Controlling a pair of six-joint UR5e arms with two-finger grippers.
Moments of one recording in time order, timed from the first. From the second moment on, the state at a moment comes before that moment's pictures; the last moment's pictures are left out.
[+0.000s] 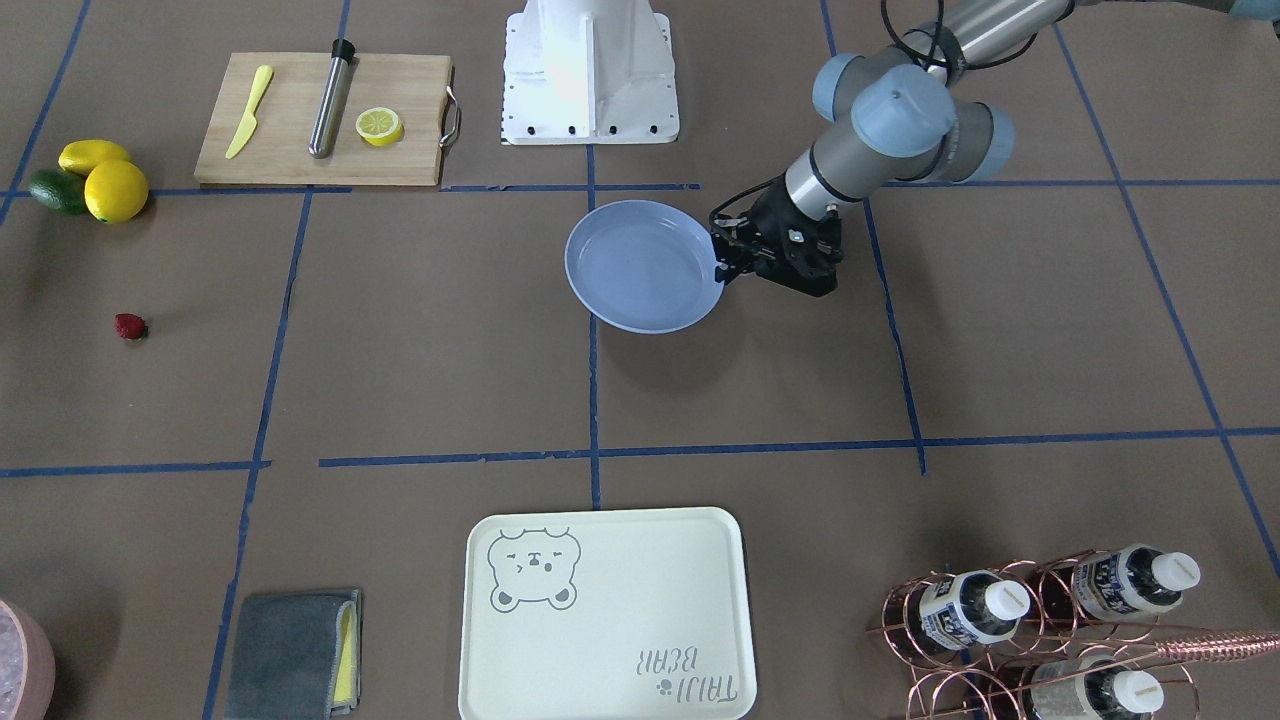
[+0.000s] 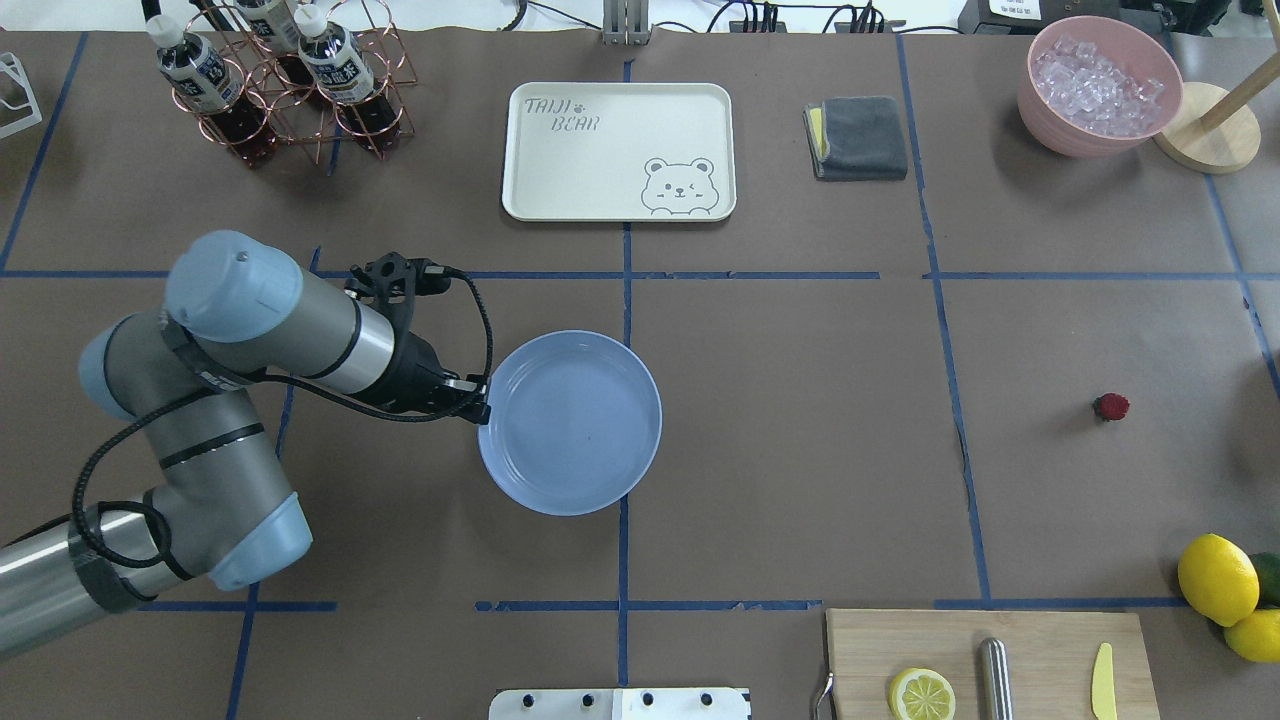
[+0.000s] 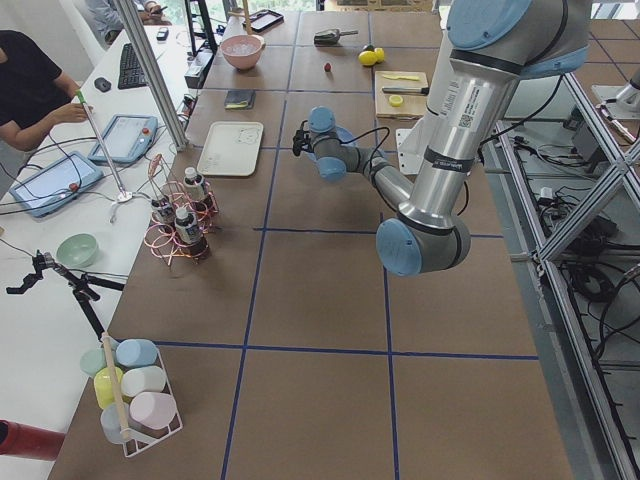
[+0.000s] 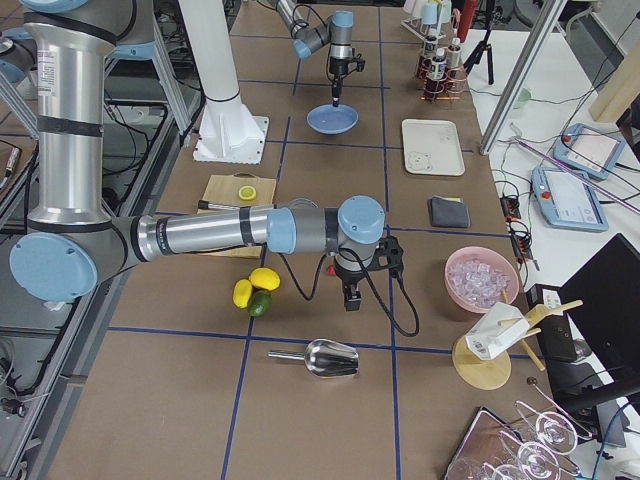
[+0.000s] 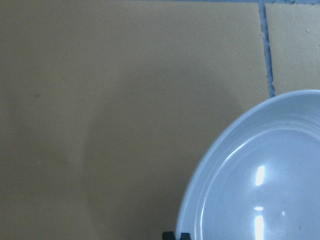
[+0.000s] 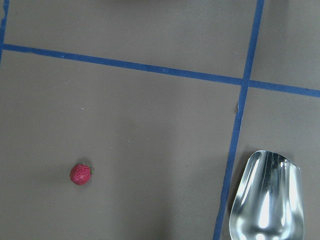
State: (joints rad) left arm -0.57 -2.01 -1.69 -2.12 -2.08 -1.20; right arm 1.50 -1.66 1.82 -1.68 2.44 -0.08
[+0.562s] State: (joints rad) left arm -0.51 -2.11 -1.65 -1.97 -1.96 -1.23; right arm 1.50 -1.67 1.85 -1.69 2.44 -0.07
